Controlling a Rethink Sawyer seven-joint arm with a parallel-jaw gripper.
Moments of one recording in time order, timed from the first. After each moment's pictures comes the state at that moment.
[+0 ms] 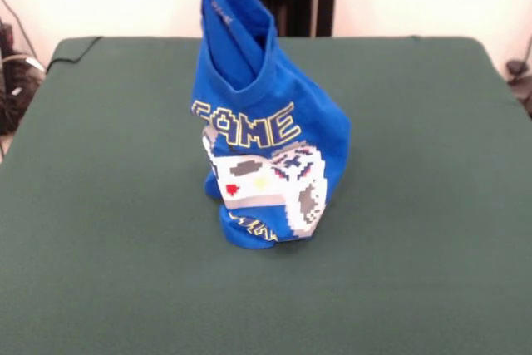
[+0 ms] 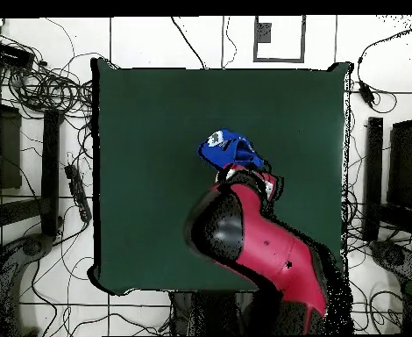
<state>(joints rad) 0.05 -0.80 -0.41 1.81 0.24 0.15 1.58</state>
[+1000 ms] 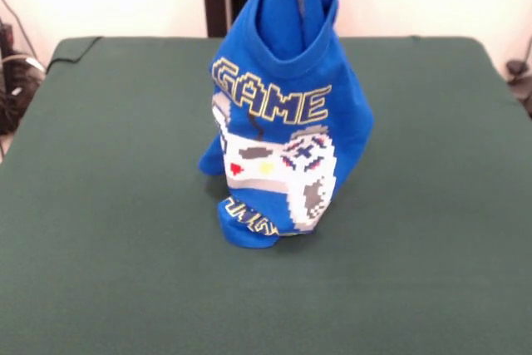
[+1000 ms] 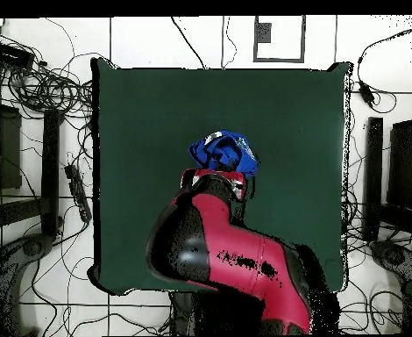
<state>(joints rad) 0.08 -0.96 -0.31 1.82 0.03 0.20 1.58</state>
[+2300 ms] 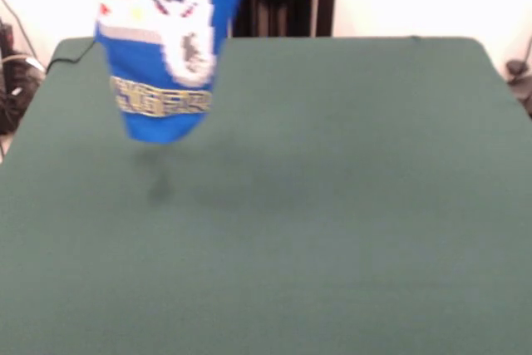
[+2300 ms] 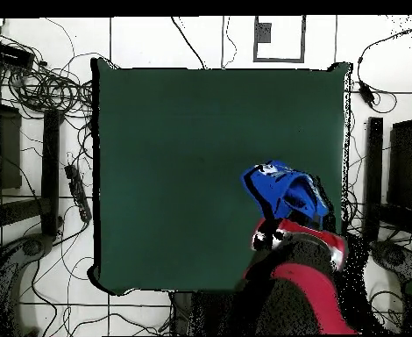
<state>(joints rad) -0.06 -1.29 -0.42 1.80 -0.08 0.55 1.58</state>
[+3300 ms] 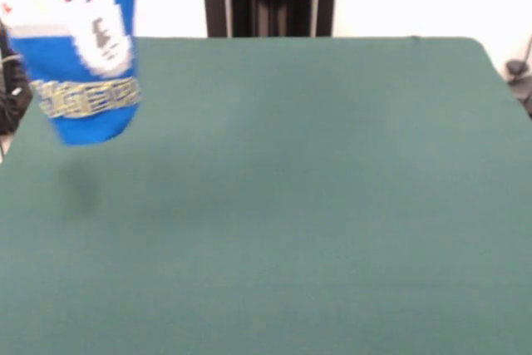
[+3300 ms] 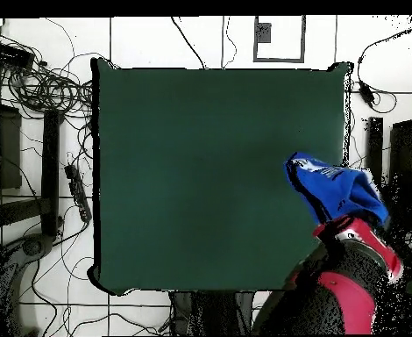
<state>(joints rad) 0.00 -1.08 -0.69 1.86 0.04 -0.01 2.02</state>
